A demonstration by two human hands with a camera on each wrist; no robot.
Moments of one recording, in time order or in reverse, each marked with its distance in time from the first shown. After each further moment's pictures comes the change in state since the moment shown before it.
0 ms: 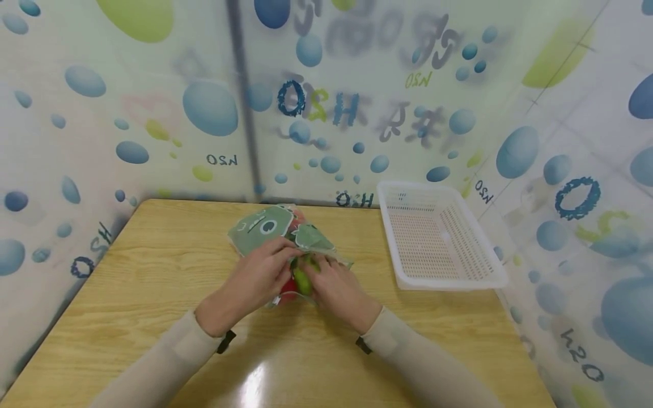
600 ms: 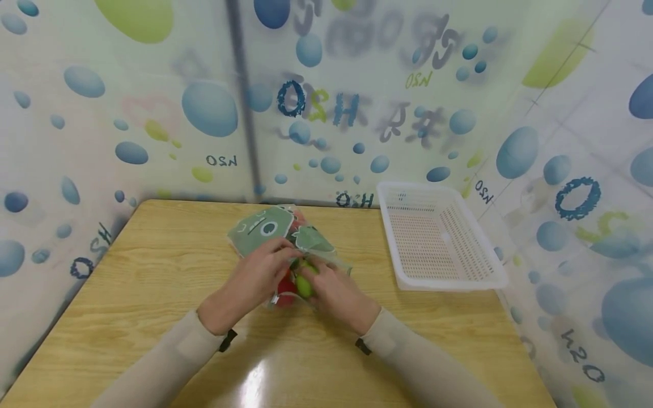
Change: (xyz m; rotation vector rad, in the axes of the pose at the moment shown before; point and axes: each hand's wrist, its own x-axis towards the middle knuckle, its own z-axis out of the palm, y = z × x) left_hand 0.000 -0.004 0.002 -0.071 -0.019 -0.052; right_hand 0.001 0.001 0.003 0.179 -0.078 -0.007
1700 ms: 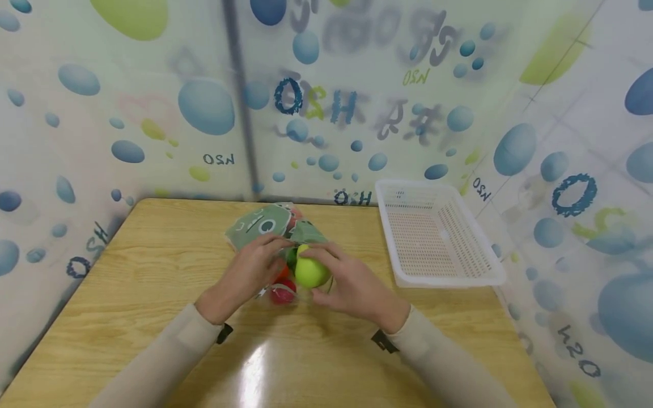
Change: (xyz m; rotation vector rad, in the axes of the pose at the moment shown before) left_hand 0.004 -0.026 0.013 -0.051 0.000 -0.084; right_hand -0.025 0.003 -0.061 0.273 0.201 -0.072
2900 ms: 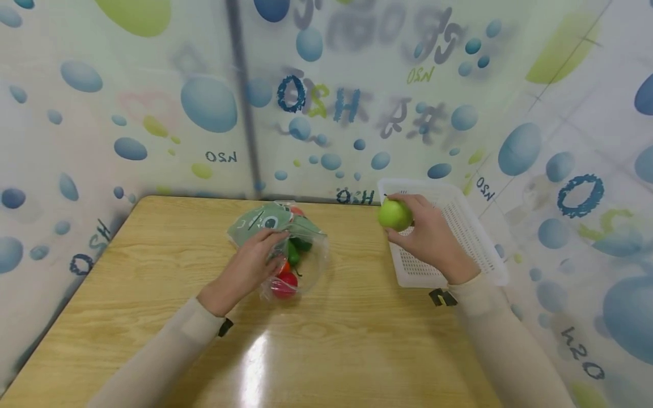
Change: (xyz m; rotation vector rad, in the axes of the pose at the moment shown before) left_hand 0.000 -0.020 0.006 -0.021 -0.018 -0.042; right_hand -0.019 0.098 -0.104 -0.179 0.177 0.313
